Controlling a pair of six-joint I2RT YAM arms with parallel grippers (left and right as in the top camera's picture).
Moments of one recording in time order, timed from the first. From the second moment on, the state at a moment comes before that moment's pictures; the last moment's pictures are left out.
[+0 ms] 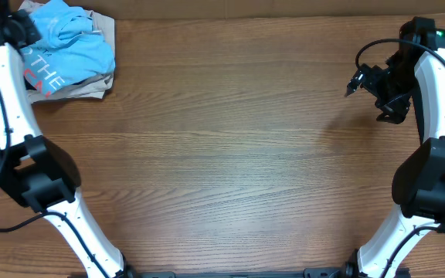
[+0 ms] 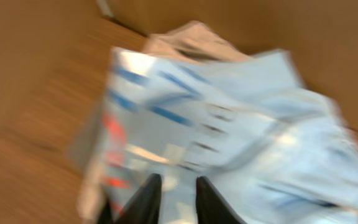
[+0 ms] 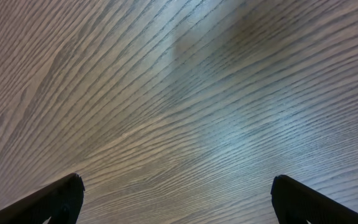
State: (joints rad) left arm 0.37 2.28 2.34 -0.84 -0.08 -0.10; right arm -0.21 2.05 1.91 -1.41 -0.20 0.41
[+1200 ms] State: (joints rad) left arm 0.31 2.46 2.32 -0.55 -0.13 -0.23; right arm -0.21 2.05 1.91 -1.41 -0.20 0.41
